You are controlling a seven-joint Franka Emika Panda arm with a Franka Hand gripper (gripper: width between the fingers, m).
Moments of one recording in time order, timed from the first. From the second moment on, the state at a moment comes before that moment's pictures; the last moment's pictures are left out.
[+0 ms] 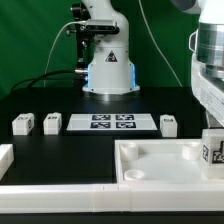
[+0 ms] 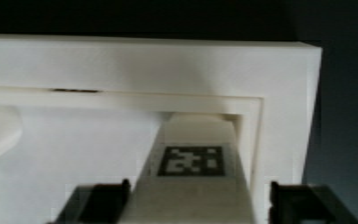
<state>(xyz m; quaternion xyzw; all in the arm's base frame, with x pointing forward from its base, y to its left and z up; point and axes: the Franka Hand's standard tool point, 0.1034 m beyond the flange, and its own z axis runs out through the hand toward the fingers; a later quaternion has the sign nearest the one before) 0.632 0.125 0.072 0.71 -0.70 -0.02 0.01</state>
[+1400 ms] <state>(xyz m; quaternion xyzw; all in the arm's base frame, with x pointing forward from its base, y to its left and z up) 0.630 0.127 0.069 0.98 -0.21 -0.02 0.00</state>
